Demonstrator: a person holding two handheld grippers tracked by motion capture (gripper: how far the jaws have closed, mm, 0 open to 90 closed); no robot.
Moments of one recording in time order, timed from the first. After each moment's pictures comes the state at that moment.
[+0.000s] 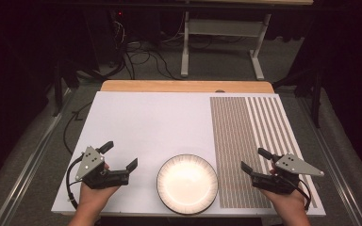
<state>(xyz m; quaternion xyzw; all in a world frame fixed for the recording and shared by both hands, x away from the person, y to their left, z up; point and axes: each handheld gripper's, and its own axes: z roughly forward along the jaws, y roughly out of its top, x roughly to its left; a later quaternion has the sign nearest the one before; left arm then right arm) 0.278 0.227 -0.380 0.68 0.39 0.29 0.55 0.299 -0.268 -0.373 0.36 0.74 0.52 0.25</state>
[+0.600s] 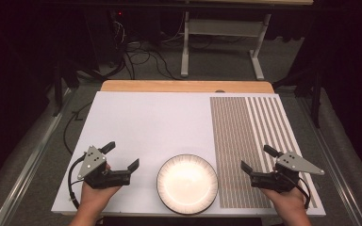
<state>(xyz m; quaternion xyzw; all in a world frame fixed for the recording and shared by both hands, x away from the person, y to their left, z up) 0.280 0.224 -0.382 0.68 0.39 0.28 0.55 0.302 -0.266 -0.371 0.37 0.72 0.52 0.26</state>
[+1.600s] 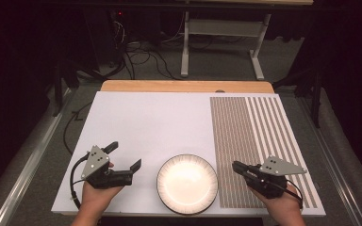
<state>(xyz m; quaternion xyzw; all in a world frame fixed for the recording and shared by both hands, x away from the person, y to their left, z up) 0.280 0.219 -0.379 0.70 0.38 0.28 0.54 0.293 -0.238 -0.371 0.29 0.80 0.48 0.19</state>
